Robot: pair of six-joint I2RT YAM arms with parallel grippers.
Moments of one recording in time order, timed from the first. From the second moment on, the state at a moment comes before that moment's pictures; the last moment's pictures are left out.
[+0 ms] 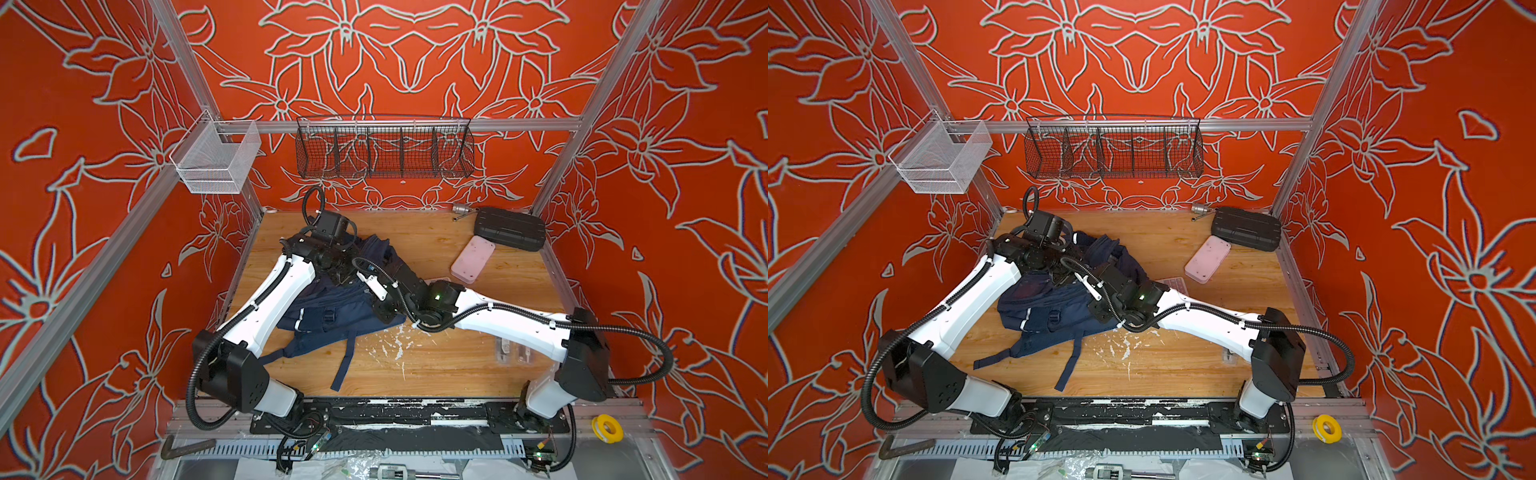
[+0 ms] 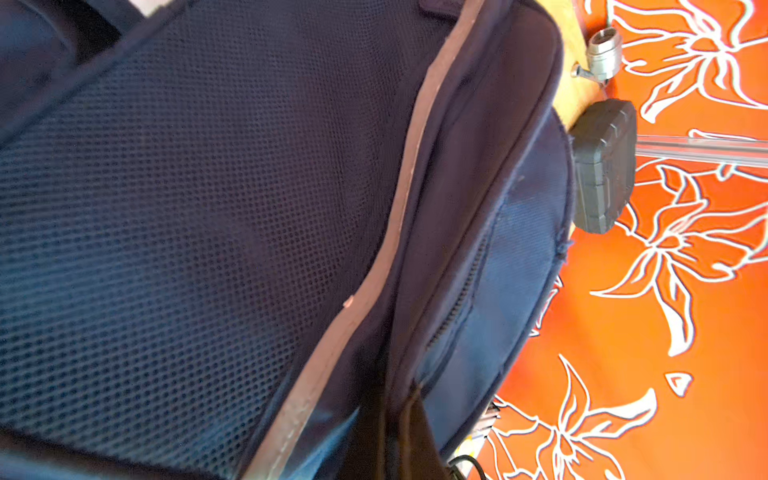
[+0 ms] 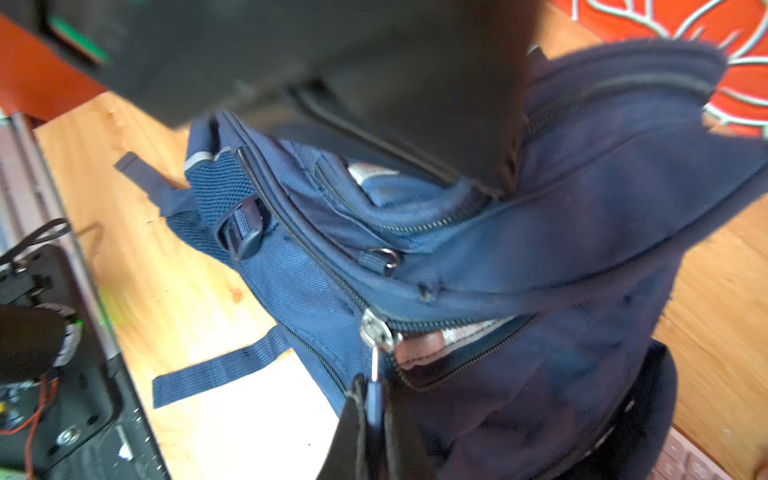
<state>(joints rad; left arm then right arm) -0.32 1.48 1.44 -0.96 0.29 -1.04 1.07 1.63 1.36 -0.46 0.13 0.14</state>
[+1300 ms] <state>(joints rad) -0.32 1.46 1.45 -0.88 0.23 -1.10 0.83 1.64 1.20 -0.20 -0.48 -0.35</state>
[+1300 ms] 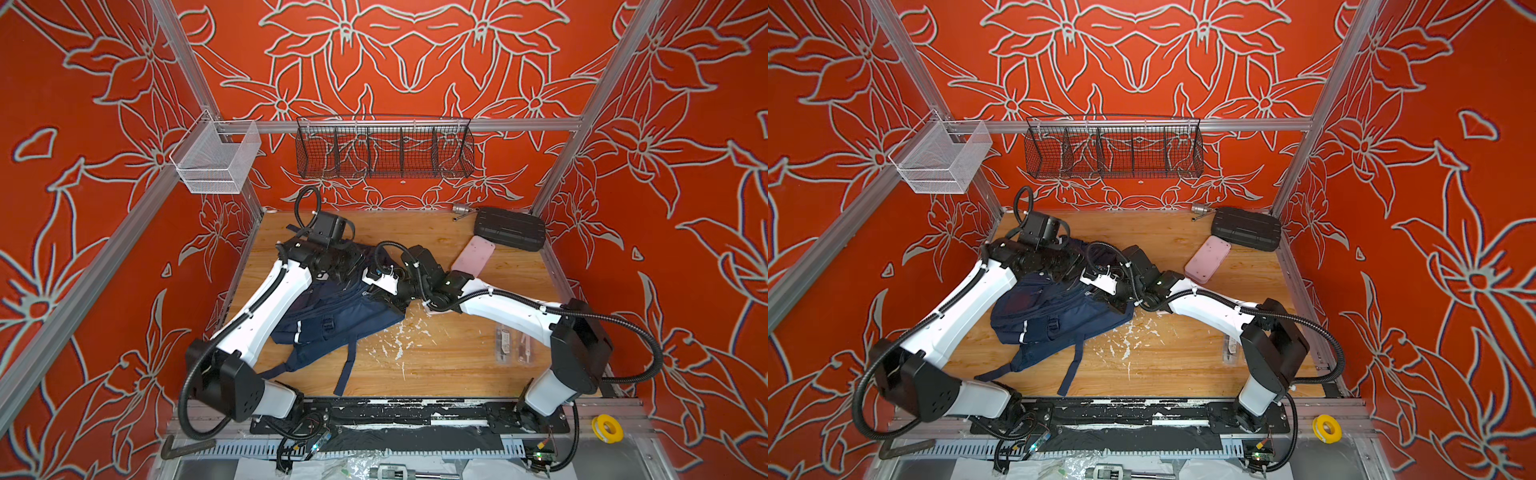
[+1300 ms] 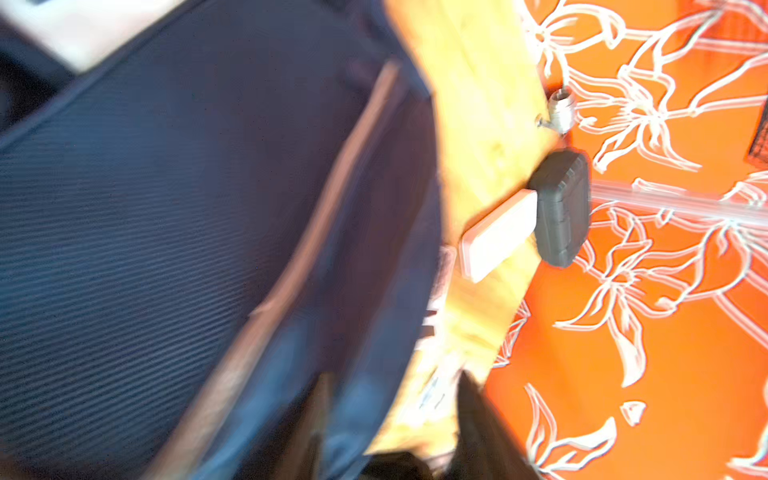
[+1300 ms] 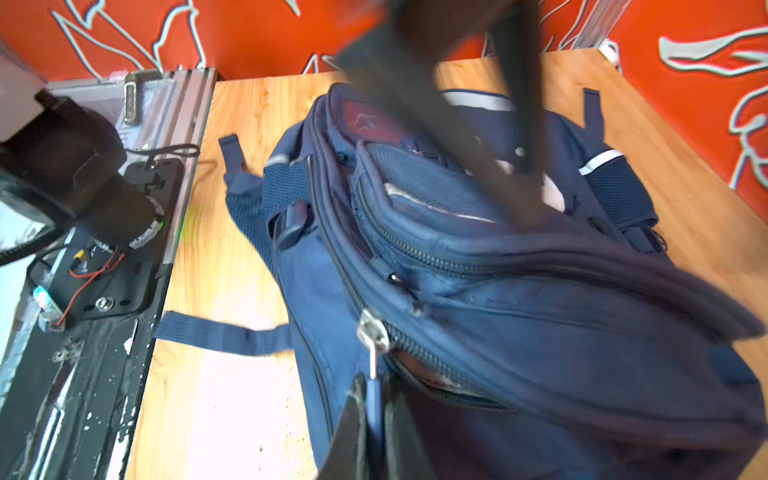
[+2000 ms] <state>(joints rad) -0.44 2.13 2.30 -1.52 0.12 -0.42 0.87 1.62 1.07 -0.06 -0.38 -0.44</state>
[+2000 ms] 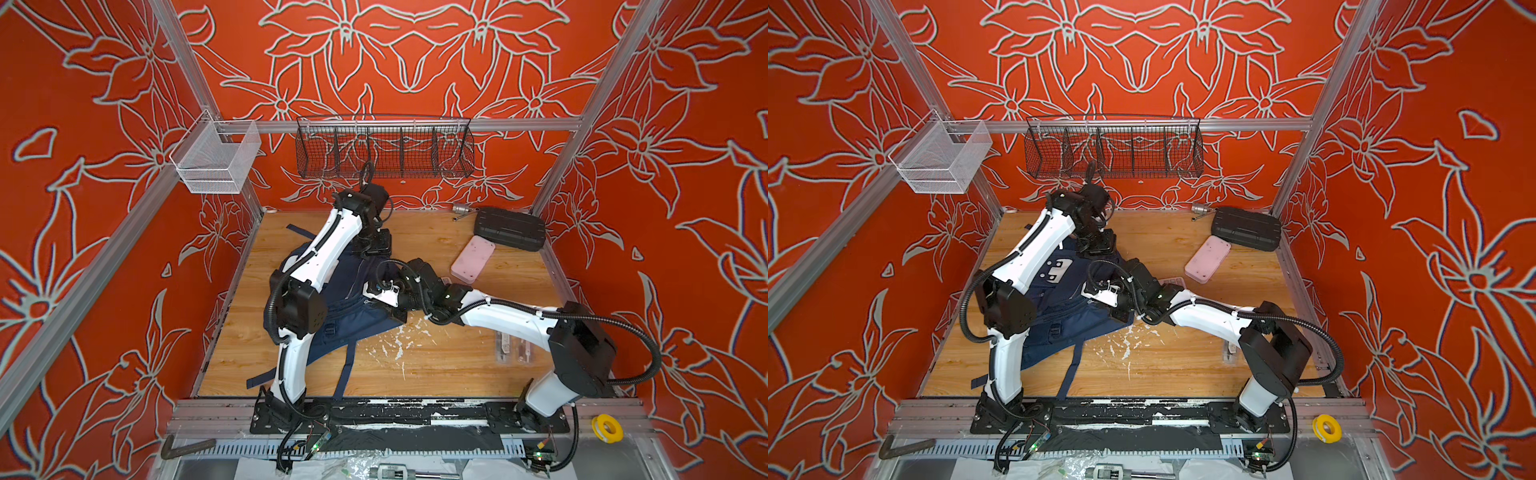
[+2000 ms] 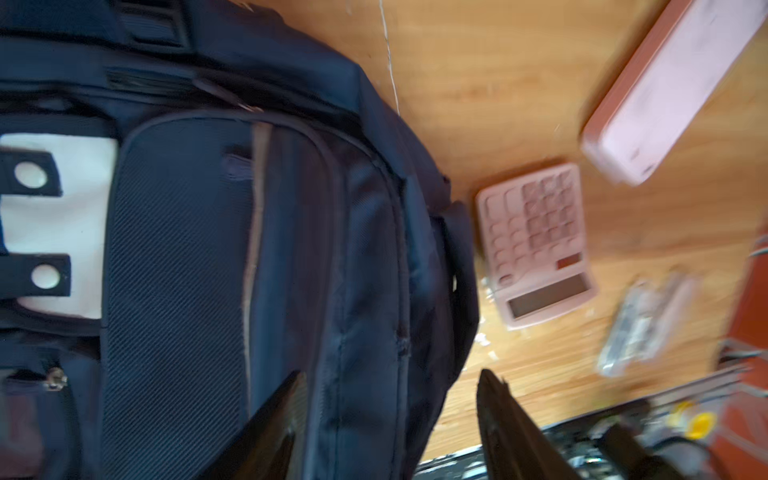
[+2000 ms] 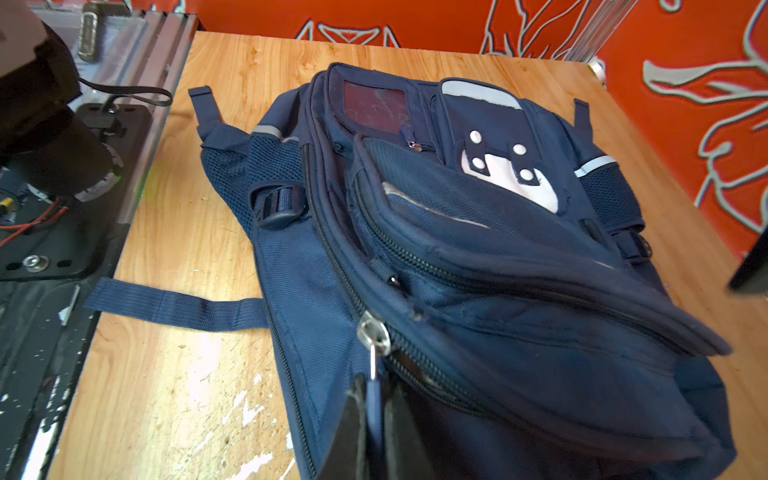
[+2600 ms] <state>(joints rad) -0.55 2.24 2.28 -1.68 -0.10 -0.30 0.89 1.61 1.07 -0.05 -0.33 -0.51</state>
